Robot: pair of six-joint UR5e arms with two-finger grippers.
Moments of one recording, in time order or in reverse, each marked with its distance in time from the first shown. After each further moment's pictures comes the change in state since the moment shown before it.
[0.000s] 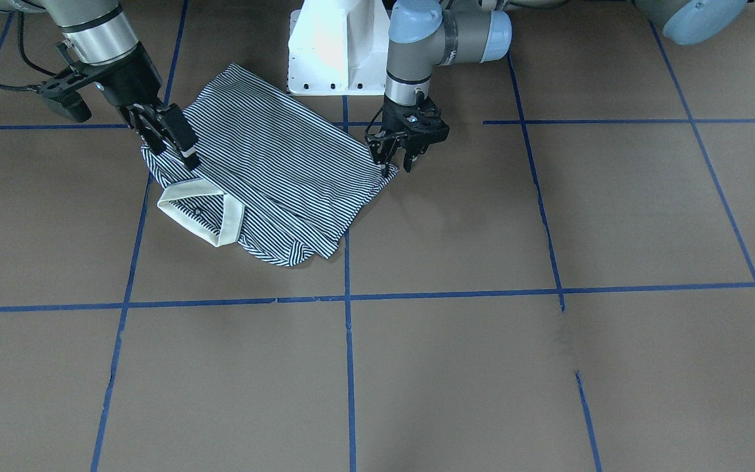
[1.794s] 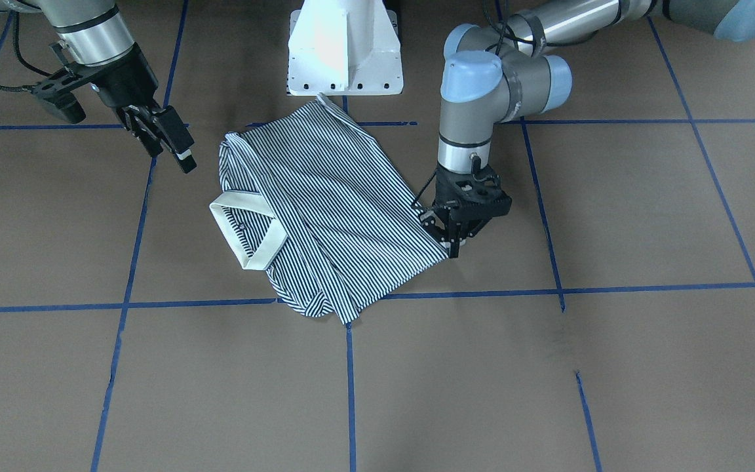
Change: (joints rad) left arm -0.326 -0.079 0.236 -0.186 0.013 0.395; right arm 0.011 0.000 -0.002 -0.002 -0.003 0.002
